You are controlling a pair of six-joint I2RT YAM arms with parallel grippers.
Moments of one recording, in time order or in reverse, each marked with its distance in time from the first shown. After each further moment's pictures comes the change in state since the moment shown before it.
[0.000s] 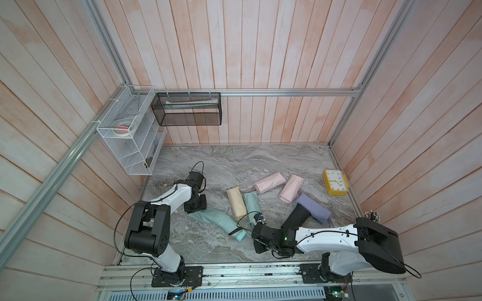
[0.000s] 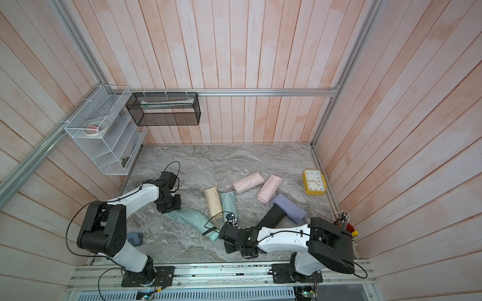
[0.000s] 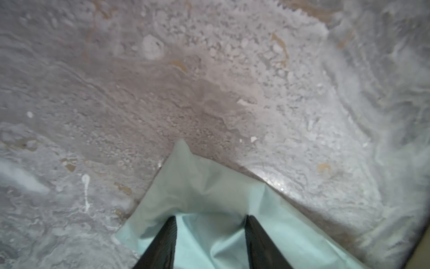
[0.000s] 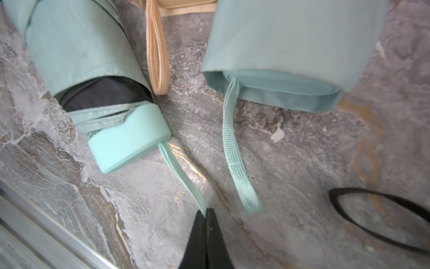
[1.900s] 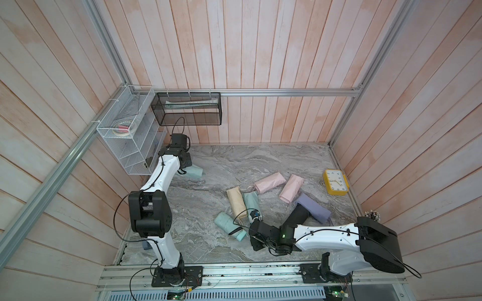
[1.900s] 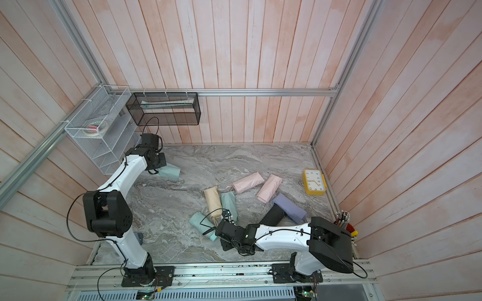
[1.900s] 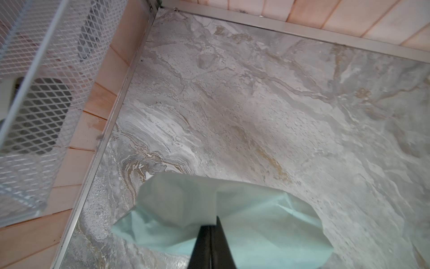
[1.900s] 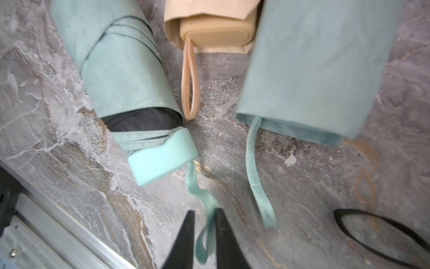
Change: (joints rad) left arm 0.192 0.240 0.672 -0.004 -0.240 0.149; right arm 0.000 0.015 0.086 -0.027 0.018 -0.064
